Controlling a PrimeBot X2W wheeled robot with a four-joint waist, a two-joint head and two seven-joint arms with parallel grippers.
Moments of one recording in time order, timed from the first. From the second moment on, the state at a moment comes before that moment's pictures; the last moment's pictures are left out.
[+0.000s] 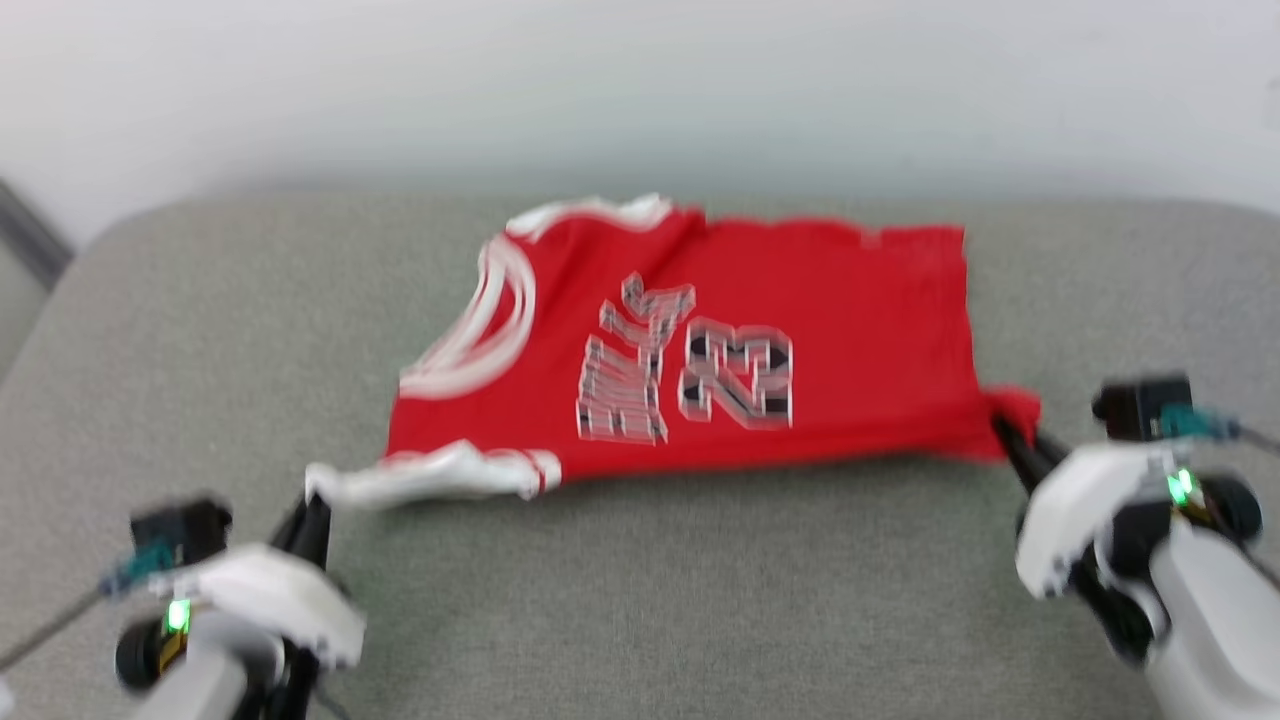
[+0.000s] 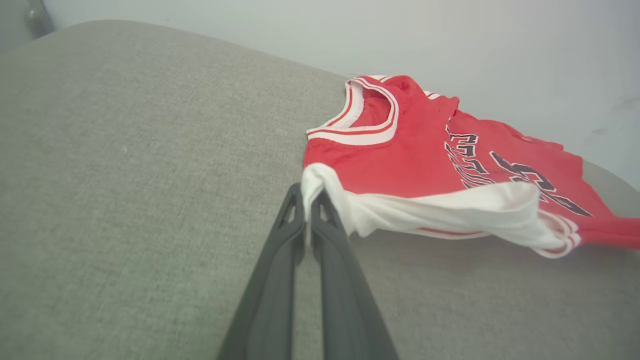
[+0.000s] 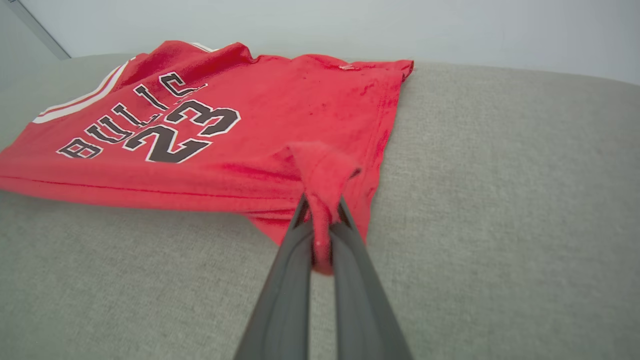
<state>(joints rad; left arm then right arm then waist) -0.34 0.46 -0.49 0.58 -0.96 0.02 -0.24 -0.48 -0.33 0.34 0.68 0.52 0.13 0.03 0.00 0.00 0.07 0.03</state>
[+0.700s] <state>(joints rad) 0.17 0.65 -0.43 -0.17 -1.02 0.40 -0.11 0.09 -0.25 0.04 0.14 0.41 0.13 0.39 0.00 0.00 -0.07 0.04</state>
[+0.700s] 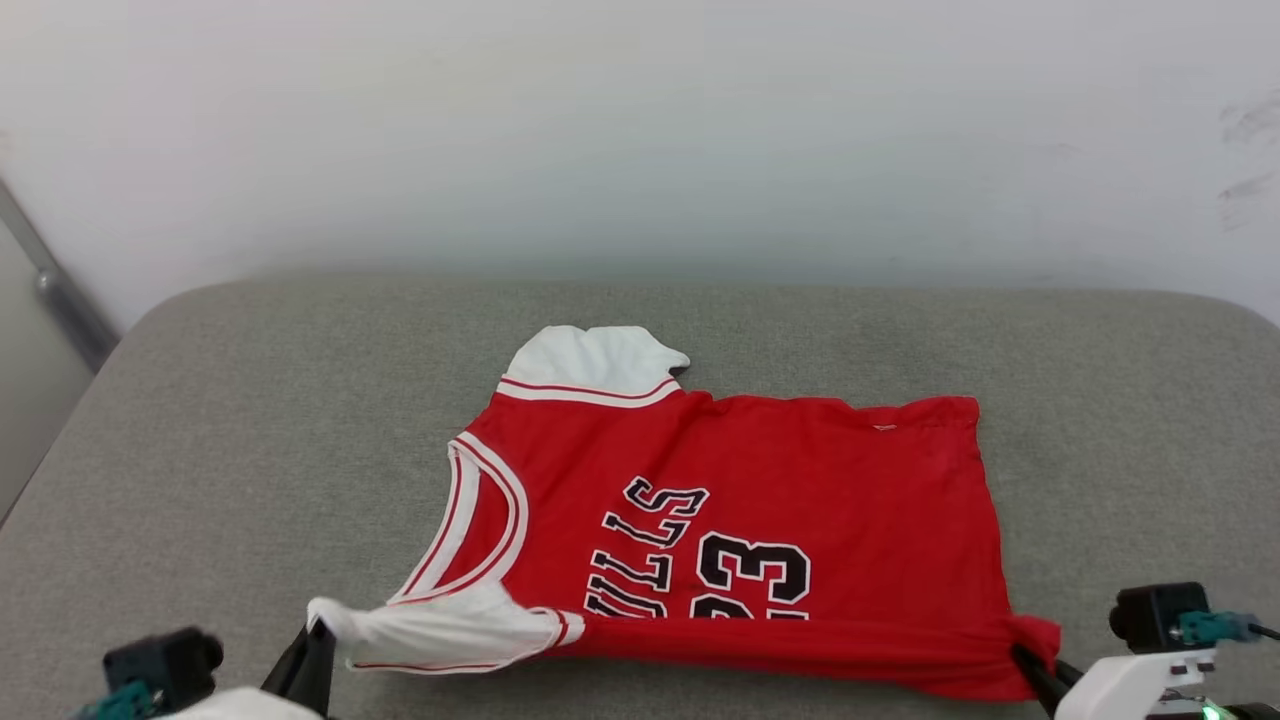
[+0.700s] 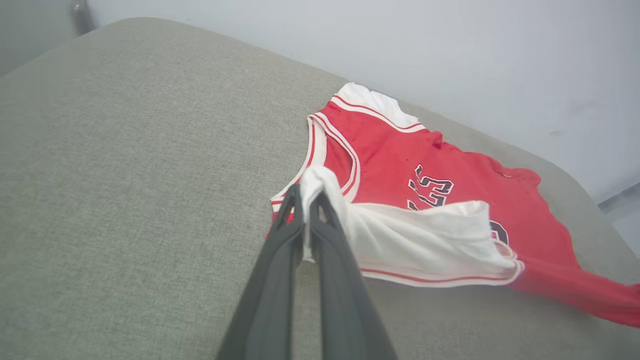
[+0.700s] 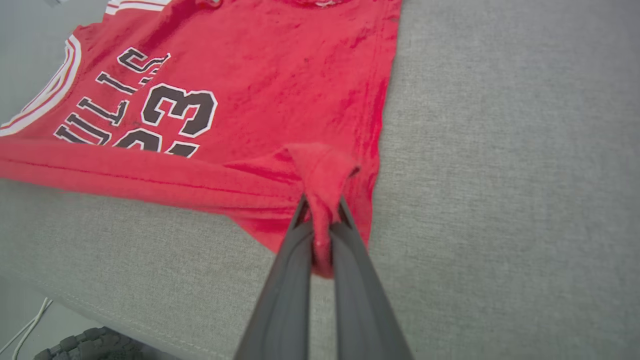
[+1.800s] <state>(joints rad) -0.38 0.42 -0.58 0.54 -1.03 0.03 0.00 -0.27 -0.22 0.20 0.50 0.37 0.13 0.25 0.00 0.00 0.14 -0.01</state>
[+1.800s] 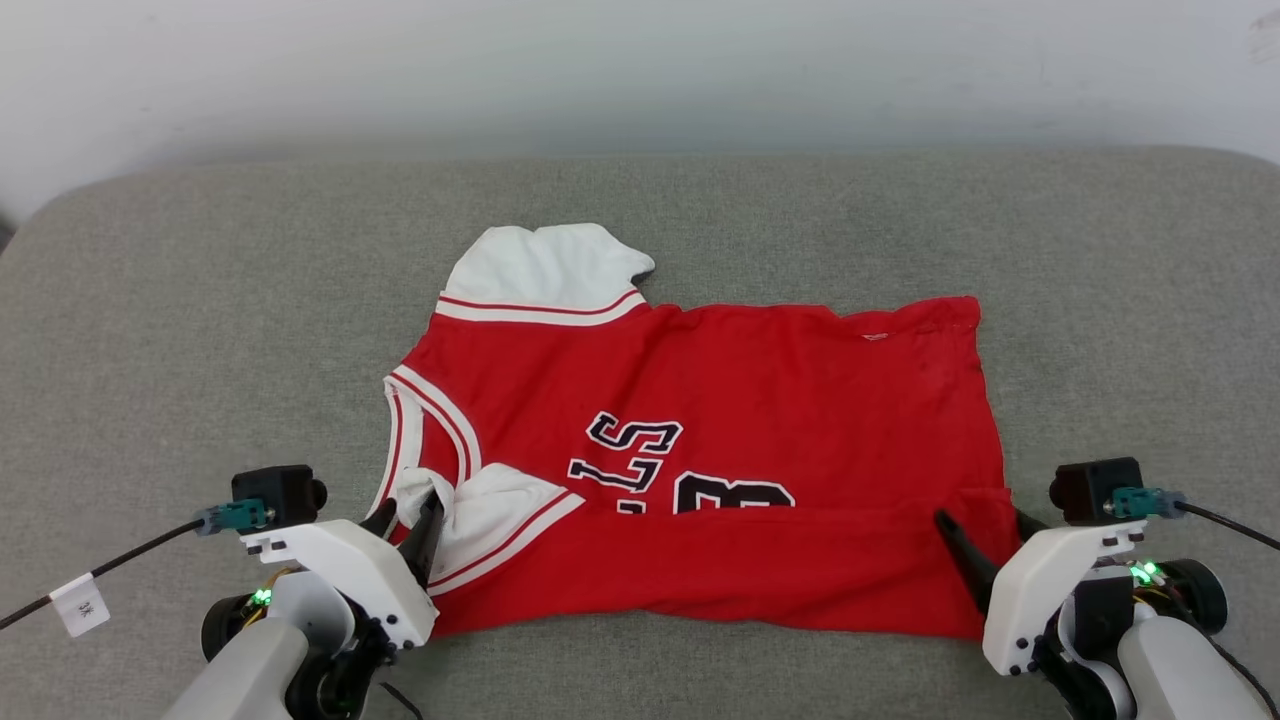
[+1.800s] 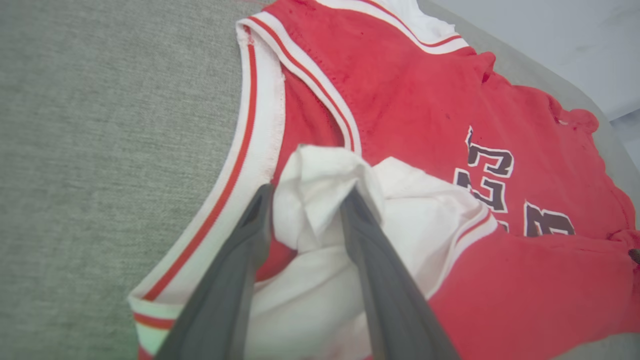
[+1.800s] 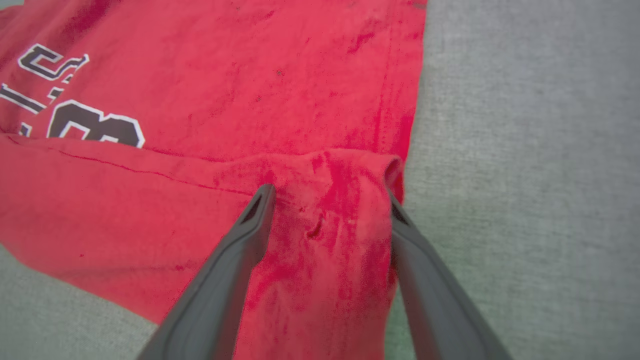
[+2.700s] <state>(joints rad) -0.25 0.75 -0.59 0.23 -1.17 0.15 0.47 -0.03 -0.11 0.06 0.01 0.23 0.13 -0.06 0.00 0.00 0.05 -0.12</state>
